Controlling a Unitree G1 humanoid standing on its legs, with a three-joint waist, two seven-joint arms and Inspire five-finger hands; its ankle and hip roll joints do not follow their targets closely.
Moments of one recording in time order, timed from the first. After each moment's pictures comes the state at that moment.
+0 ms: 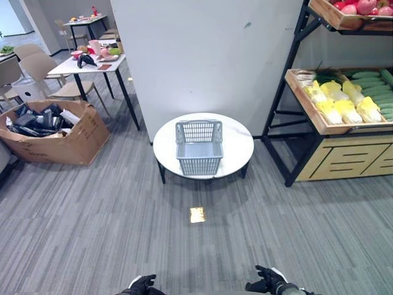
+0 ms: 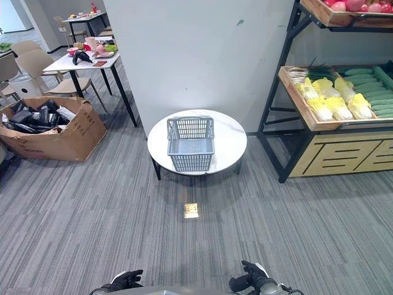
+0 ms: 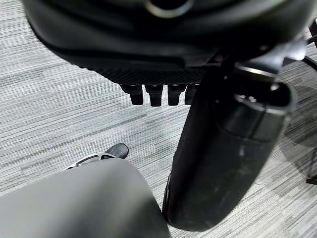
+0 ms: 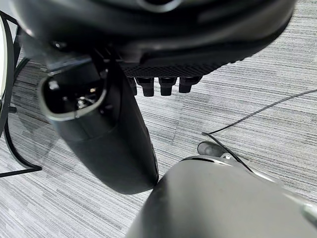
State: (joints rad) left arm -0.03 0.21 -0.31 1.32 -0.06 -0.07 -0.05; right arm -0.03 -0.24 0.32 1.30 0.05 -0.09 0.05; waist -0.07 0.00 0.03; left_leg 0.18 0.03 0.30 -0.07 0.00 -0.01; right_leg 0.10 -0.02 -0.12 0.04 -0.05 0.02
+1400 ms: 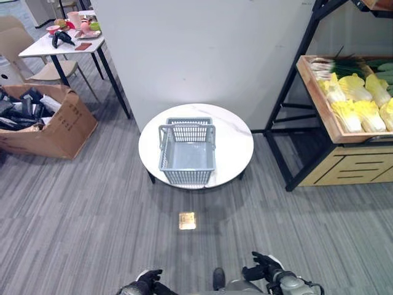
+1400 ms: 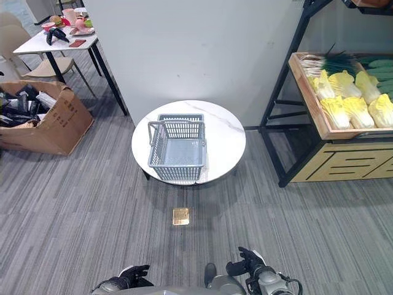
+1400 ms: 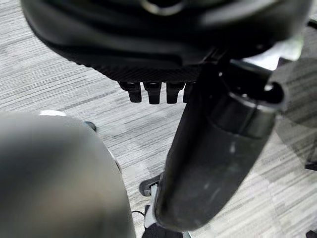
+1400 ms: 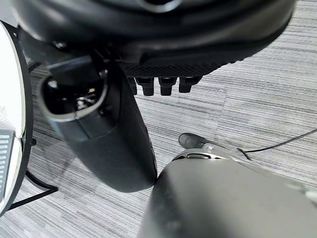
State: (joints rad) left arm -0.10 0.16 -0.32 1.36 -0.04 -0.06 -0.07; right arm -0.07 -0.24 0.31 1.26 0.13 -0.08 0.08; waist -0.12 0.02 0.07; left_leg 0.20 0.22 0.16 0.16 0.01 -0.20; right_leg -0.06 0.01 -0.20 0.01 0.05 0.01
